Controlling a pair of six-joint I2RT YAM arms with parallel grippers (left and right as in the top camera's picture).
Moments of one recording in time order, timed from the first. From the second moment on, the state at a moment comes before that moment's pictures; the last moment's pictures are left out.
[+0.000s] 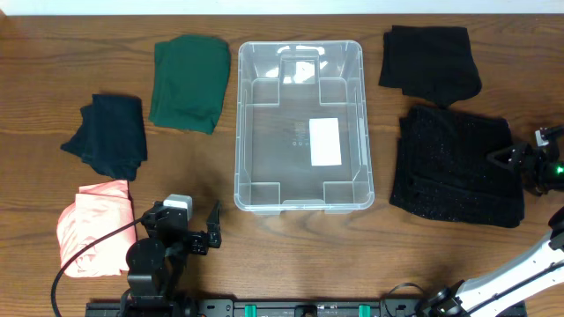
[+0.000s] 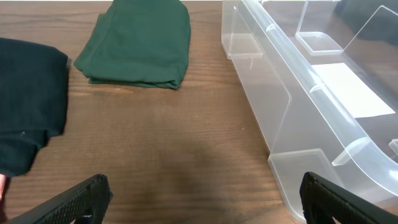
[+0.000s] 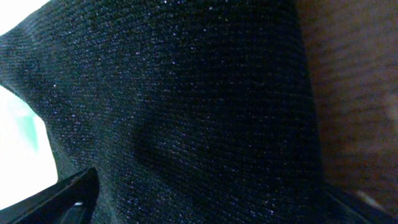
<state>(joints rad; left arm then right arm) -0.04 0.01 0.15 -0.54 0.15 -0.02 -0.85 2.19 1.48 -1.10 -0.73 -0.54</state>
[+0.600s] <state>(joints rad) -0.04 0.01 0.15 -0.54 0.15 -0.02 -0.84 2.17 1.40 -1.10 -0.79 -0.53</state>
